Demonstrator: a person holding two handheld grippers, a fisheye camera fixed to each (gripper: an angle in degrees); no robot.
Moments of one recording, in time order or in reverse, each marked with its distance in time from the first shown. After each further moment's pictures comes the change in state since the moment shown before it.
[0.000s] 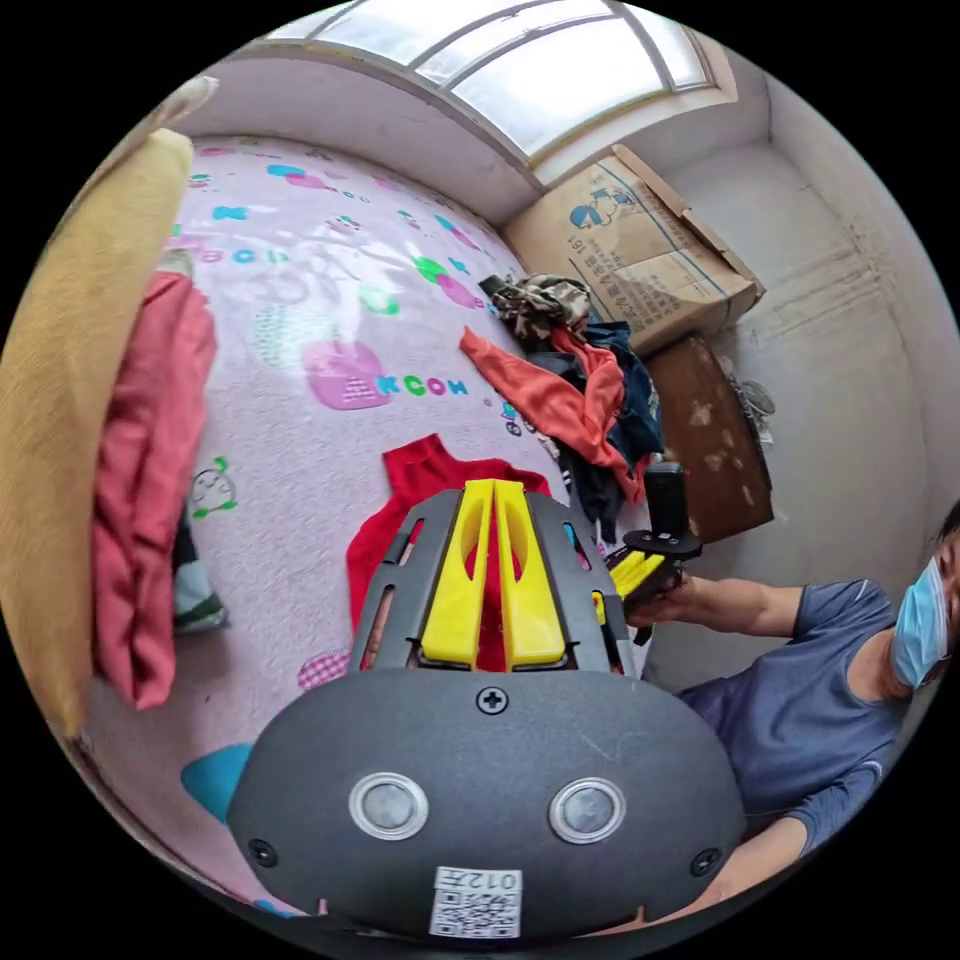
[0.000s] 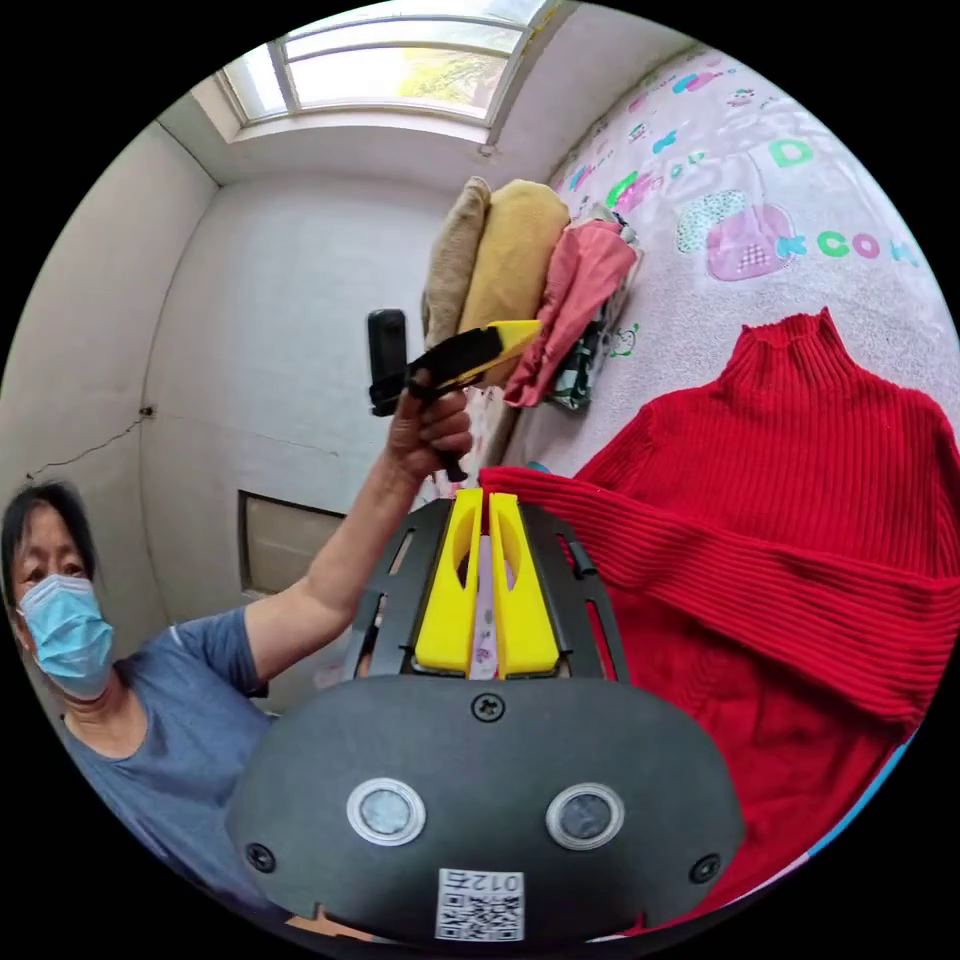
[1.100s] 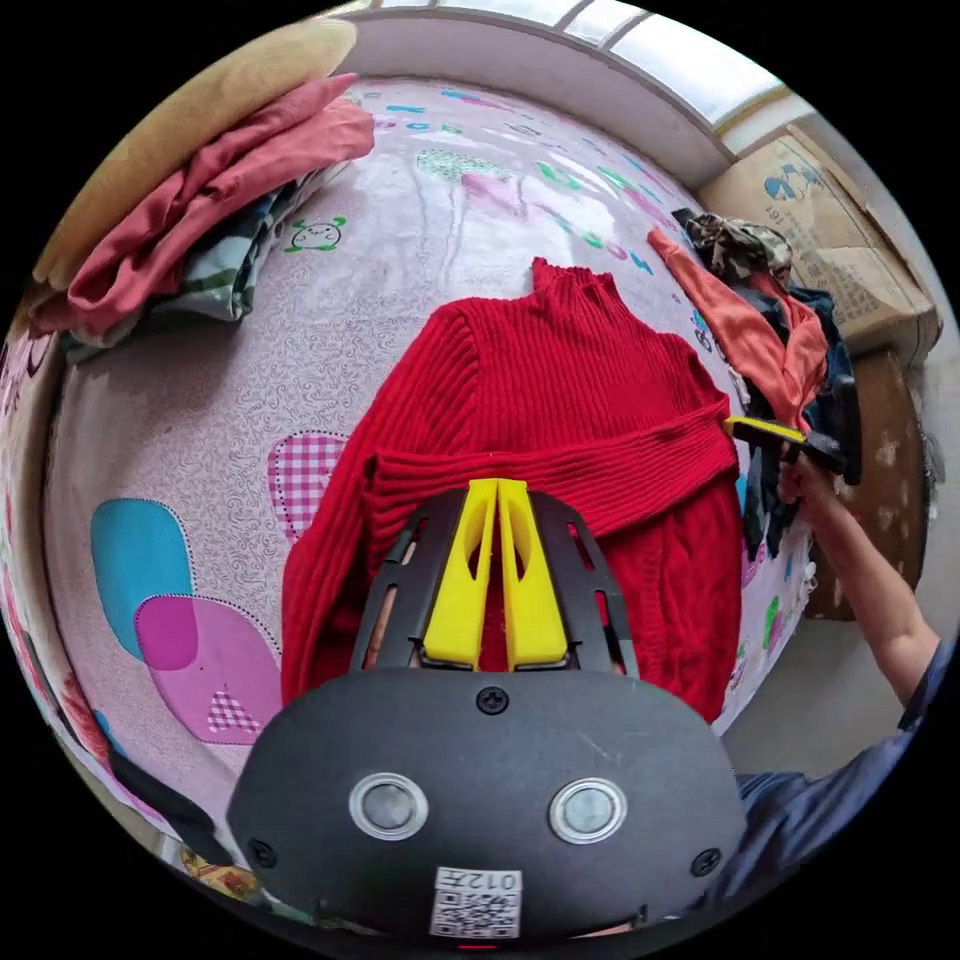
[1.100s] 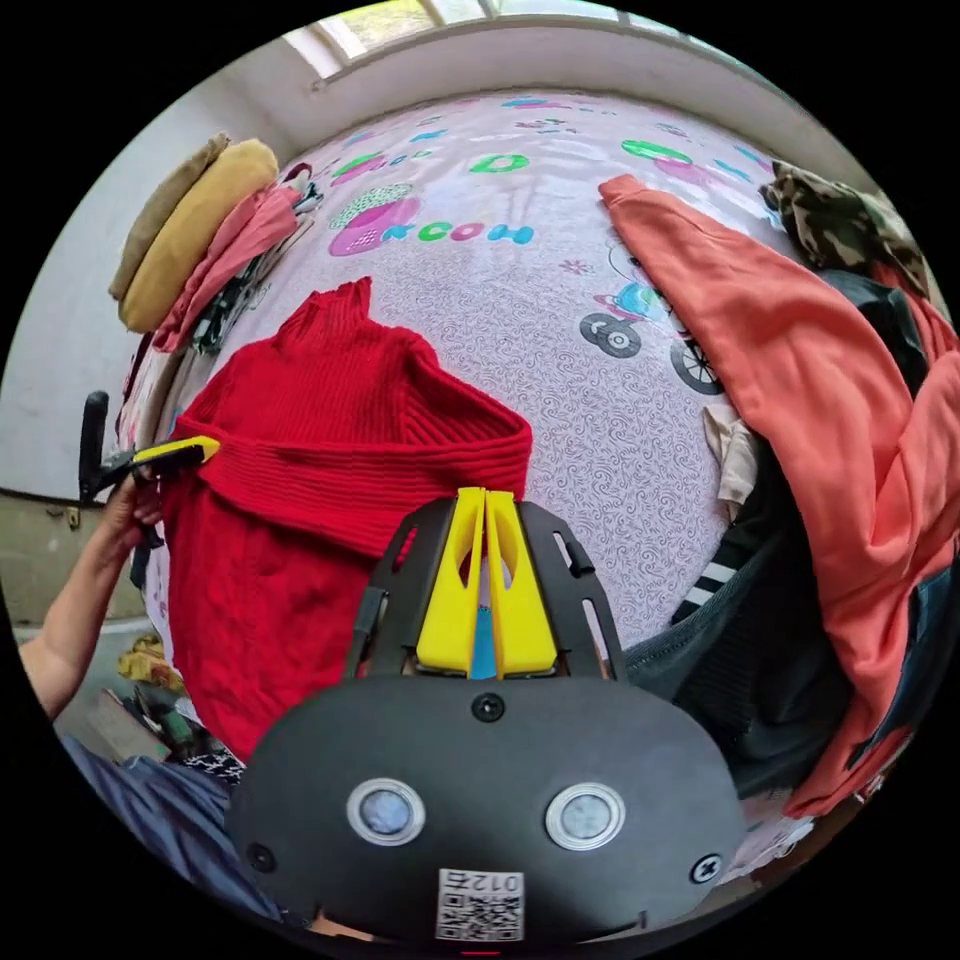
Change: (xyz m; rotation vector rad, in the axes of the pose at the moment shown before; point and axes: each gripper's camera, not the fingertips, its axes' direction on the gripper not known) left arm 0.046 0.172 -0.036 -0.102 -0.331 -0.341; right arm 0.049 0.114 0.090 -0.102 0.819 0.118
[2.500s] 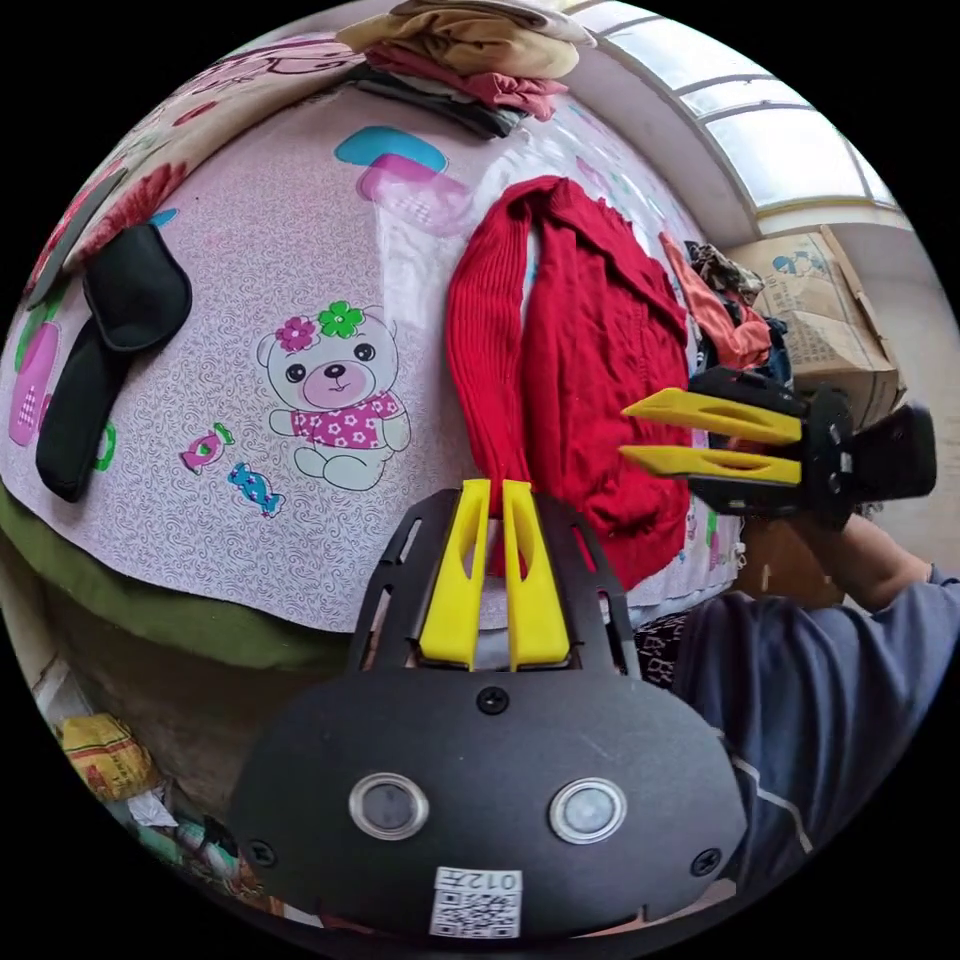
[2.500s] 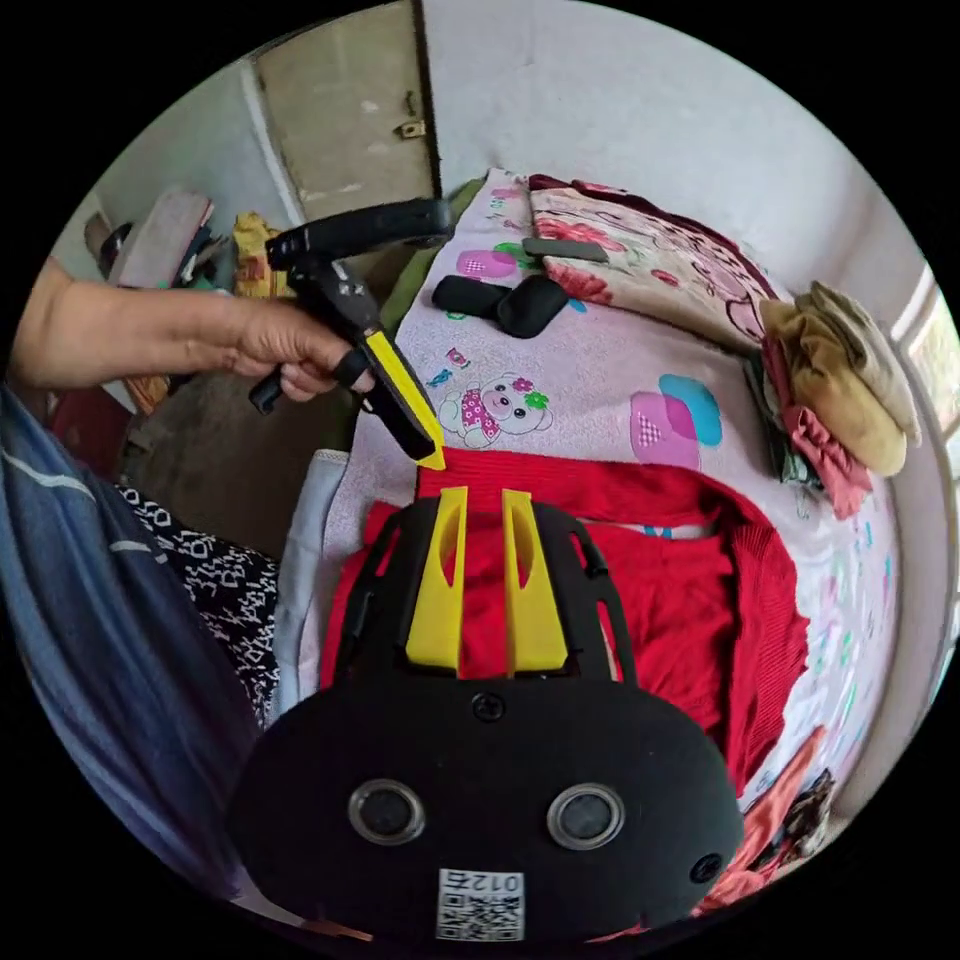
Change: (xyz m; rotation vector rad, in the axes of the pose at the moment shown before) left arm -0.101 0.463 -0.241 0.019 0.131 -0.246; right arm -0.676 0.484 0.015 0.073 -0.017 -1.410
